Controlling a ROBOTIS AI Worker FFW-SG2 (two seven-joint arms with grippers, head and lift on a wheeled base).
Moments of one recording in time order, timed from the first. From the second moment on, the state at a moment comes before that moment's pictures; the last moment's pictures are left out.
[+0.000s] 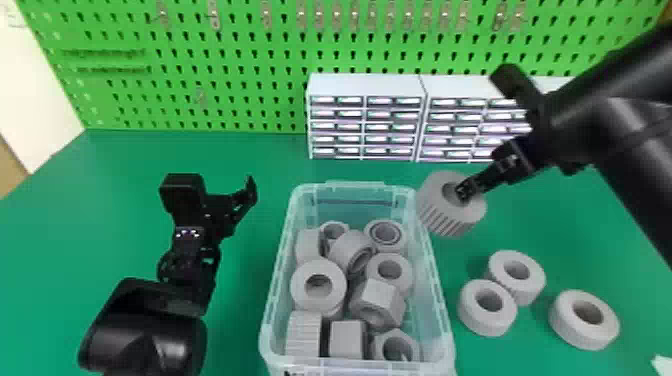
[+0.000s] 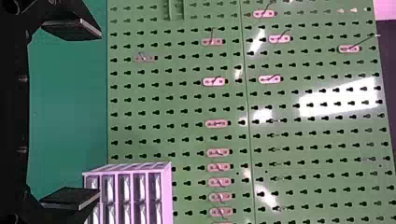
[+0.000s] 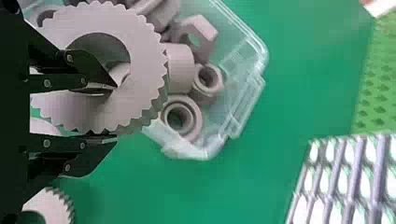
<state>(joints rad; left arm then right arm) -0.11 0.15 -0.13 -1.46 0.09 -0.09 0.17 -0.83 -0.36 0.44 -1.43 0.35 1.51 1.32</state>
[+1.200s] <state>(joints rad) -0.09 0.15 -0.14 -1.46 0.10 -0.09 0.17 -0.67 -0.36 0.04 -1.44 0.75 1.53 1.36</state>
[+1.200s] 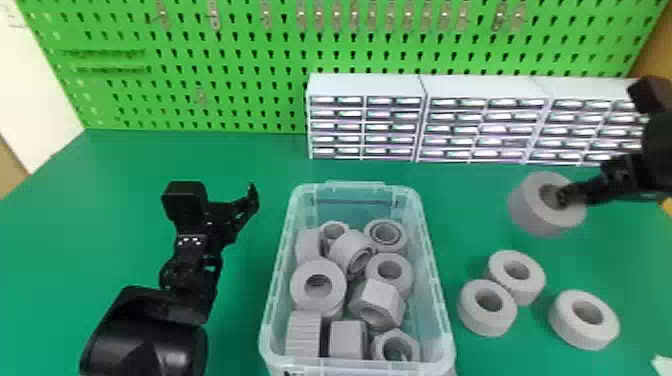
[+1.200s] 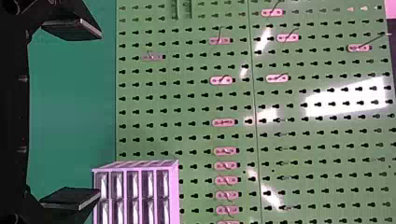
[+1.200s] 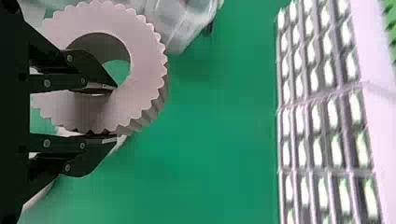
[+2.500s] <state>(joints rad) -0.08 0.15 -0.13 -1.46 0.10 -0.09 0.18 -0.48 -0.38 0.26 -1.55 0.94 1.55 1.36</state>
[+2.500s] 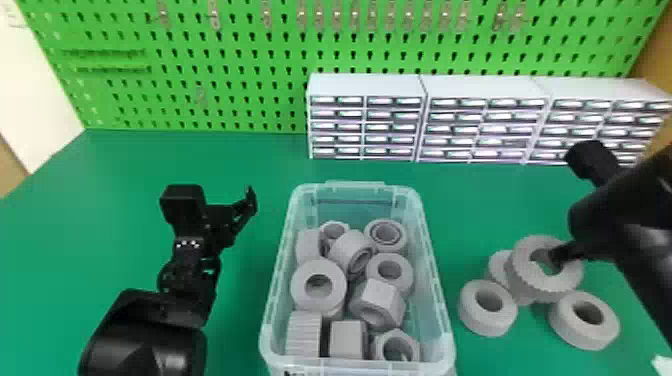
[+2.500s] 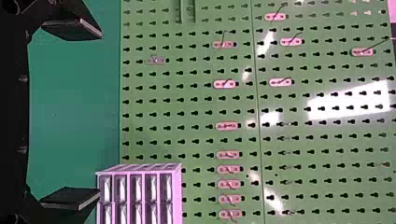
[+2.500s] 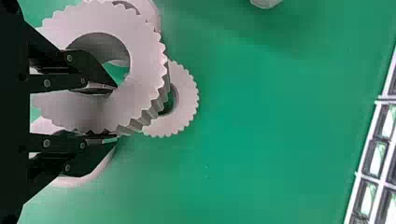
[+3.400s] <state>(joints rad) -0.08 0.15 -0.10 -1.46 0.10 -0.09 0.19 -0.46 -0.46 0.44 -1.63 0.78 1.57 1.36</state>
